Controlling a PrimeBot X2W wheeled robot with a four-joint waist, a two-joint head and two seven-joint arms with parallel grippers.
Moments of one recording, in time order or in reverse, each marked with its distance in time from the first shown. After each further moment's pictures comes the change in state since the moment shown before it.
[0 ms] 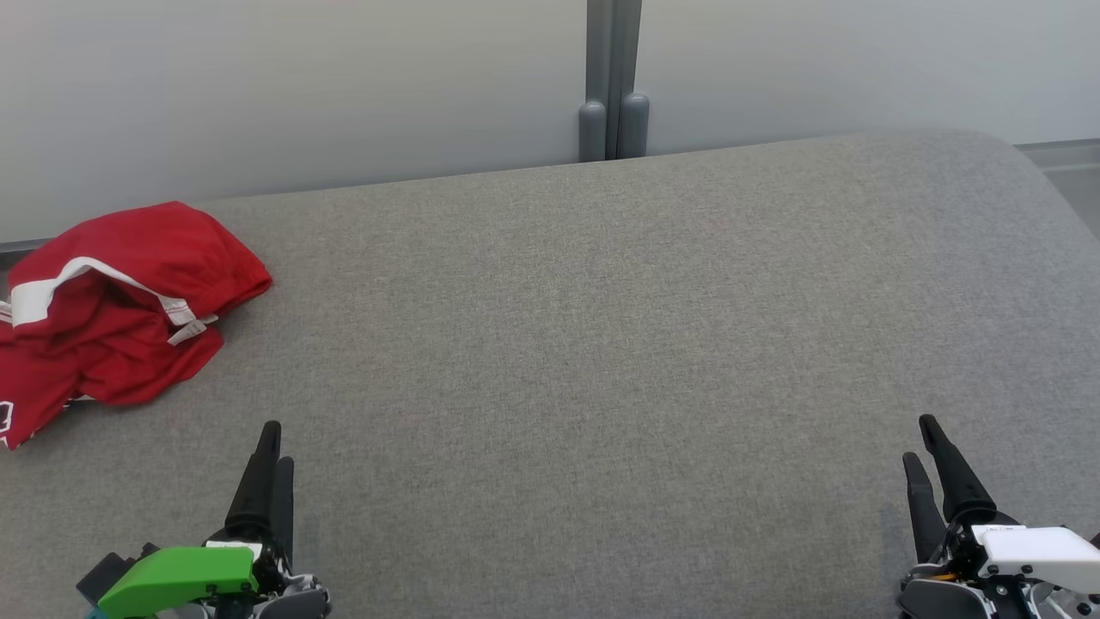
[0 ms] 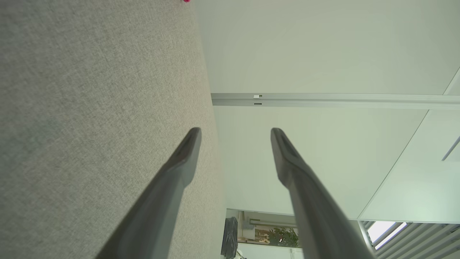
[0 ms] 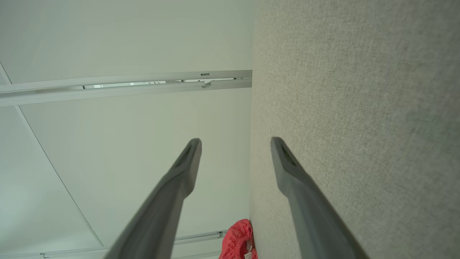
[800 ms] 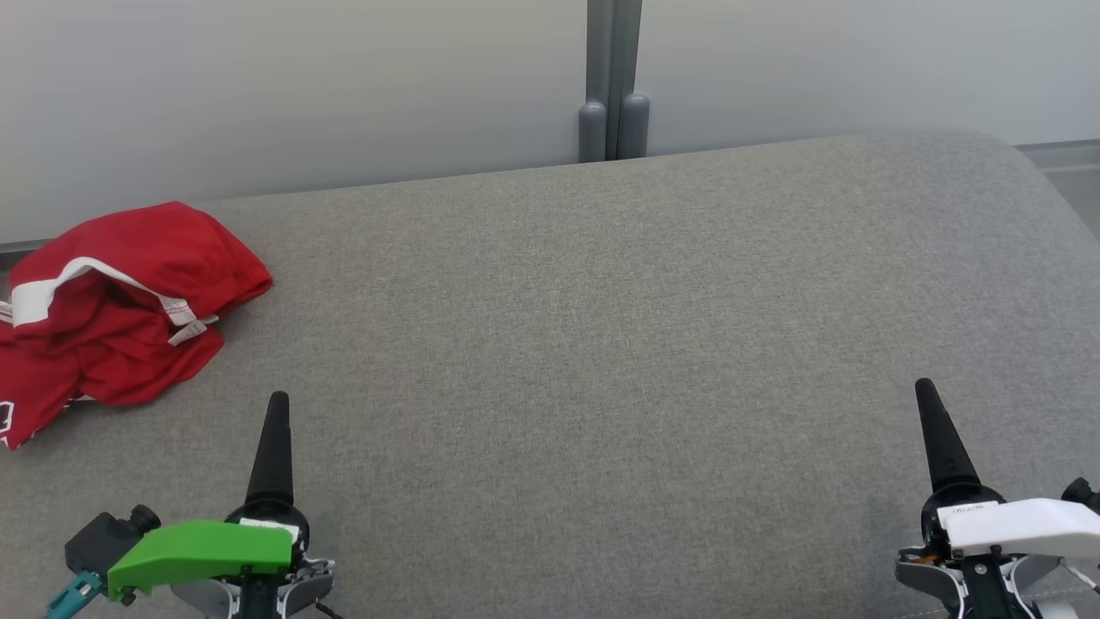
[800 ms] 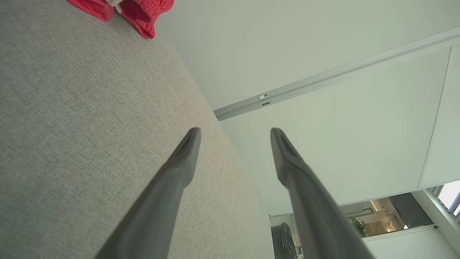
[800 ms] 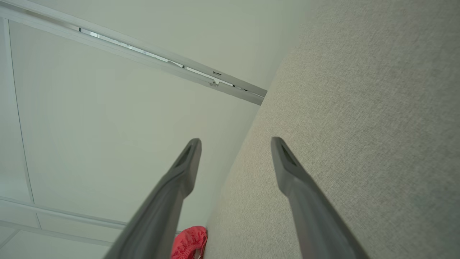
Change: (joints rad) left arm -0.001 0.001 -0.038 -0.094 0.303 0.035 -0.100; right arm -0.006 -0.002 0.031 -0.092 -0.348 -0.001 -0.104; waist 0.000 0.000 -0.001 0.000
